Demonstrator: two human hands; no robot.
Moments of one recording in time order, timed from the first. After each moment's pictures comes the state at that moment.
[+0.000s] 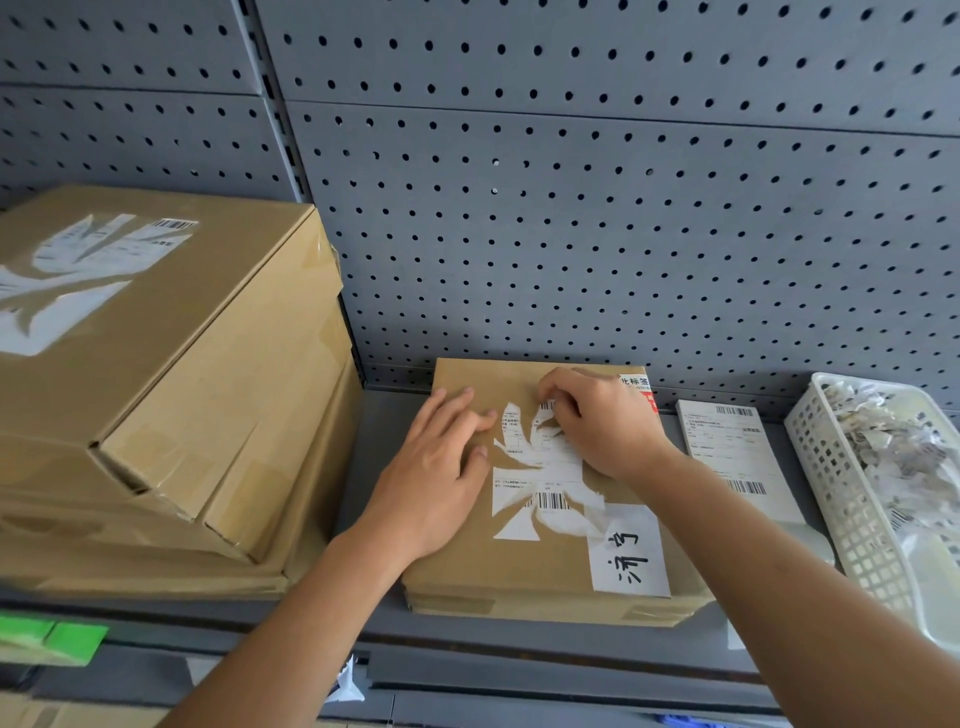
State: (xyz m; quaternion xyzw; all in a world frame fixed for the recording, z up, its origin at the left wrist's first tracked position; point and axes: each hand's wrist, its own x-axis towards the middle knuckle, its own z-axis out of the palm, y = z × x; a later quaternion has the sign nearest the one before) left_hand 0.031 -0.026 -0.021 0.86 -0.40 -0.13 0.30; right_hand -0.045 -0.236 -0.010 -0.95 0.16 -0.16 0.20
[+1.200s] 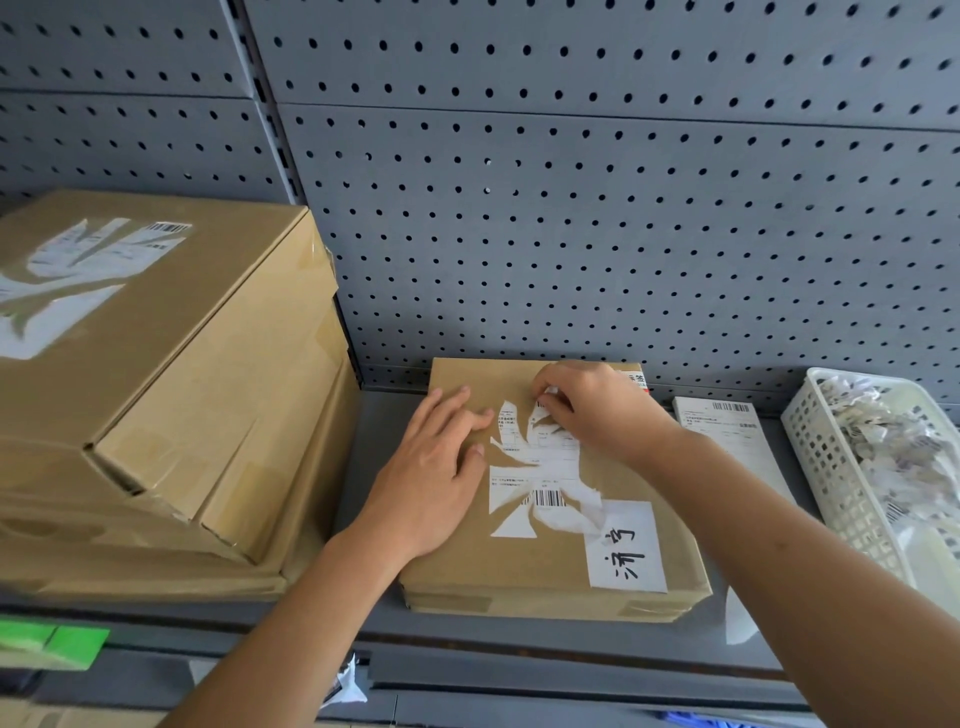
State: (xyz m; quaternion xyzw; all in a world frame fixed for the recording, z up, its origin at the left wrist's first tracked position) left_hand 0.030 -0.026 -0.020 0.86 -0.40 -0.13 0.29; right_hand -0.039 -0.246 0.003 -0.98 0.09 -0.10 0.16
